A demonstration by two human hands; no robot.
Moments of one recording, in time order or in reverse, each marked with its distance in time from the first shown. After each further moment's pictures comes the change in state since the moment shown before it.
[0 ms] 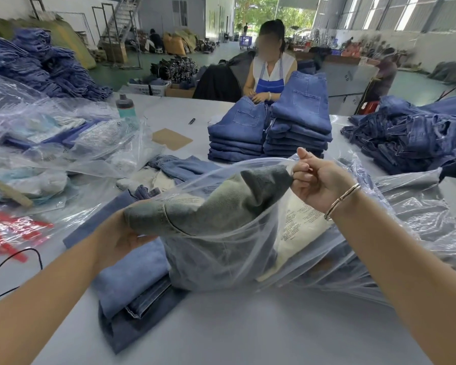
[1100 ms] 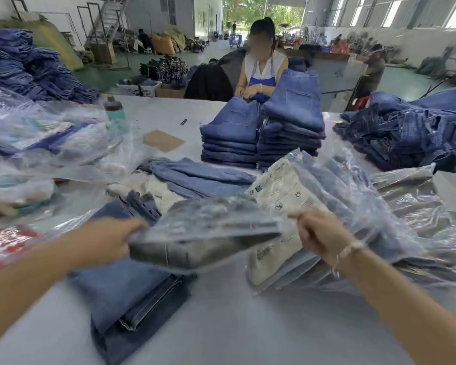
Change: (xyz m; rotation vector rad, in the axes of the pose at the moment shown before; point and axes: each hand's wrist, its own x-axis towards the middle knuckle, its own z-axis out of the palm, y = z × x) left_hand 0.015 0.019 -0.030 1.886 -0.204 0.245; right_hand -0.017 0.055 -0.082 -0.701 0.240 -0.043
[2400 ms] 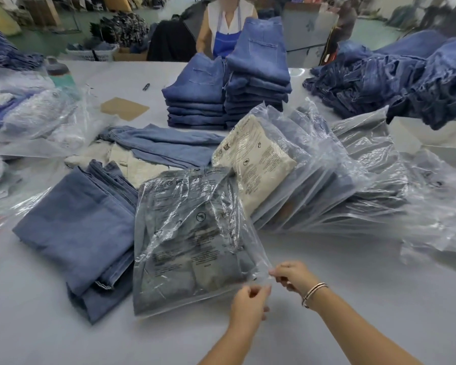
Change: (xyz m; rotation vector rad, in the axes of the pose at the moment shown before) left_hand -0.022 0.340 0.173 -1.635 -0.186 -0.336; right_hand -0.053 0.217 -0.035 -0.179 0.007 0.348
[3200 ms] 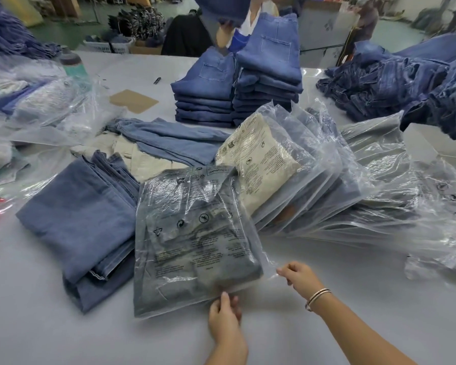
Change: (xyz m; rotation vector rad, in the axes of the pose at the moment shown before) left_hand 0.022 -0.029 0.011 -0.923 0.525 -0.230; right_hand 0.008 0.004 -0.024 -0.225 0.119 -0.103
